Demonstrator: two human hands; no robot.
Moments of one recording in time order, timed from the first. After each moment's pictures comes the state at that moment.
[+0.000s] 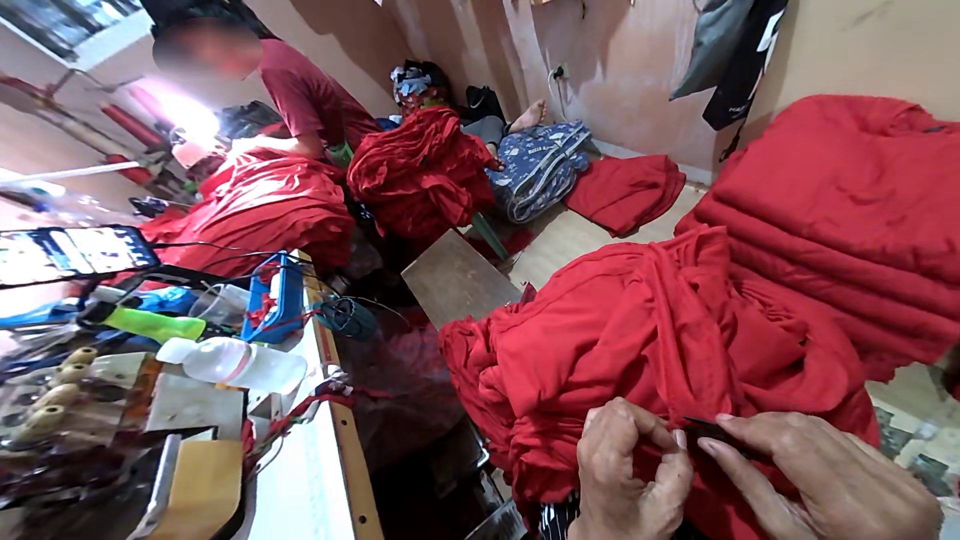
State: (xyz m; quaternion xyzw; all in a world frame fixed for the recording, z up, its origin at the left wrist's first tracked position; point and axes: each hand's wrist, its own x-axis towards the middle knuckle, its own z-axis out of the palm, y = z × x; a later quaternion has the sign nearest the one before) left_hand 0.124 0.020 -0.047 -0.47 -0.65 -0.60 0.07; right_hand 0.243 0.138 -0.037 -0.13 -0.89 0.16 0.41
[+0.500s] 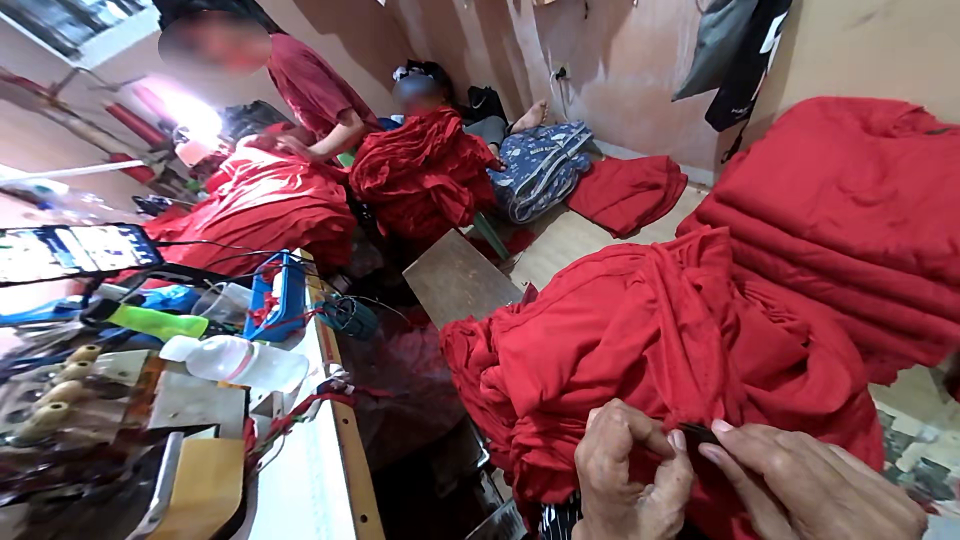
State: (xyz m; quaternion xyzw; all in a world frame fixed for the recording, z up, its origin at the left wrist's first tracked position) left_hand 0.128 0.022 -0.045 -0.45 -0.63 -0.63 0.08; right_hand 0.239 0.134 -0.047 -0.10 -0.88 0.13 0.45
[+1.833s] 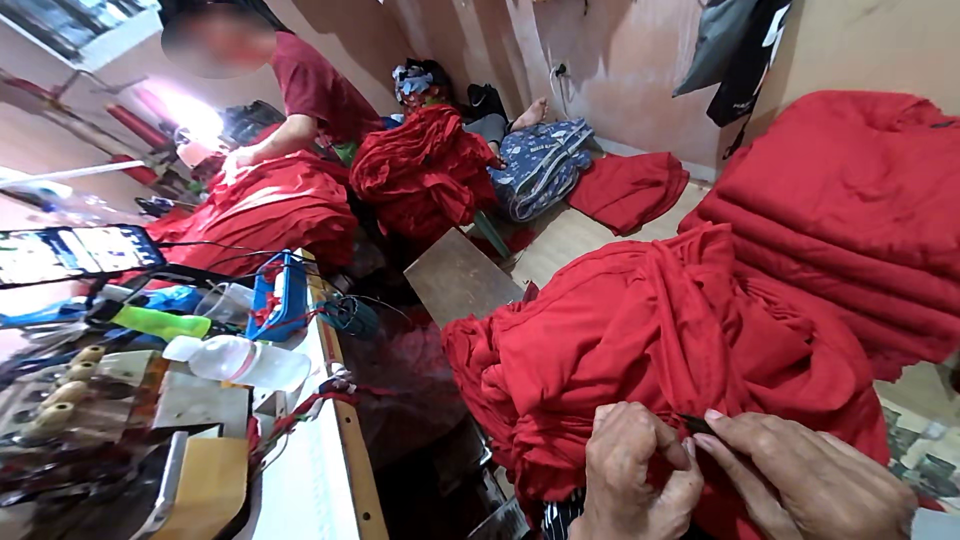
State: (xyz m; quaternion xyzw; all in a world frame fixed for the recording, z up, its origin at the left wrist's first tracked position) left_hand 0.122 0.019 -0.046 -0.52 -0.64 -0.56 0.08; right_hand 0.234 0.136 -0.049 -0.11 -0.88 0.15 0.43
